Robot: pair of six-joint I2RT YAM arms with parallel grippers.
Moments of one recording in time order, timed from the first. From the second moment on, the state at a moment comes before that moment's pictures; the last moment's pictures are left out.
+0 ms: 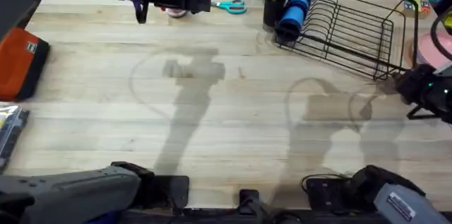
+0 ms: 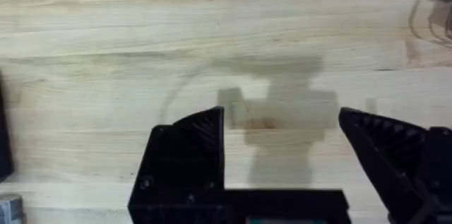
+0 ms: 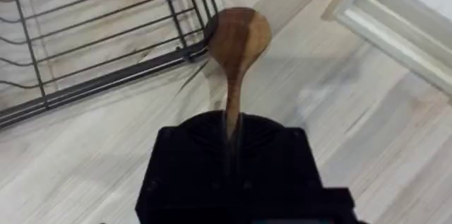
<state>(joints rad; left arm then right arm) -0.30 1.44 1.52 -1.05 -0.23 -0.19 -0.42 0.93 0.63 -0.55 0.25 0.29</state>
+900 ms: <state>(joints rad) -0.30 1.44 1.52 -1.05 -0.23 -0.19 -0.45 0.78 0.63 -0.56 0.39 0.29</state>
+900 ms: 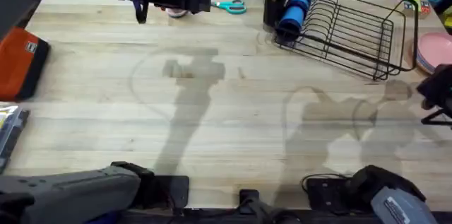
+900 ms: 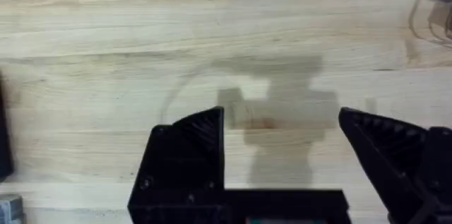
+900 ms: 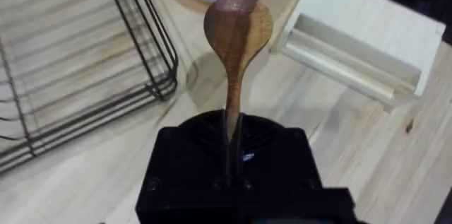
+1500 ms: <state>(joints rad) -0.30 1.44 1.52 -1.05 -0.23 -0.19 -0.45 0.67 0.63 -0.21 0.07 0.29</state>
